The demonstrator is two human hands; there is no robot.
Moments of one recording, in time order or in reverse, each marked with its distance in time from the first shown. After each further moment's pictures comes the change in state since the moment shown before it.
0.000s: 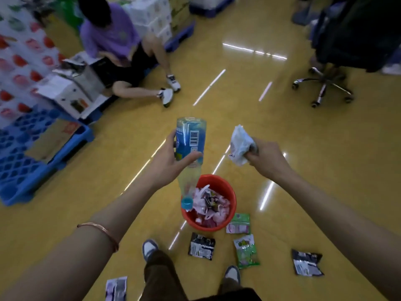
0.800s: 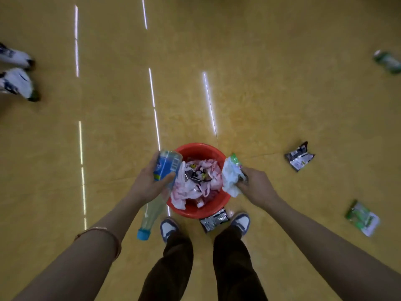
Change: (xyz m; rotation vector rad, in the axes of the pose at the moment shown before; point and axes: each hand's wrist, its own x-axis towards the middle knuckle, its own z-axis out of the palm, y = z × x) left_hand 0.210 -0.277 0.129 0.270 -0.761 -0.026; right_hand -0.002 0.142 0.267 0.101 0.064 0.850
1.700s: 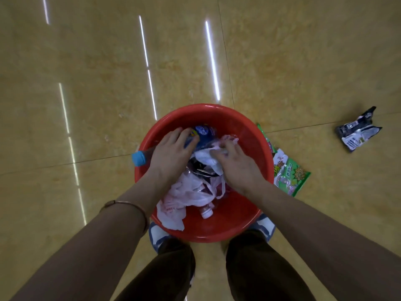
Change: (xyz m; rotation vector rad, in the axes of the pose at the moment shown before) left_hand 0.227 -0.147 0.165 0.949 0.050 0.559; right_hand 0.206 0.085 0.209 -0.586 -0.149 -0.307
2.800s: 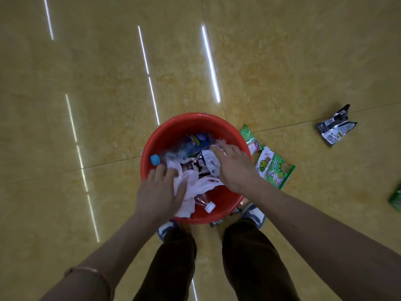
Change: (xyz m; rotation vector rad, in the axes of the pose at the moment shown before) left_hand -0.098 0.054 -0.087 -0.292 -0.026 -0.310; right_hand -0.061 -0.006 -0.067 0.128 -0.061 0.092
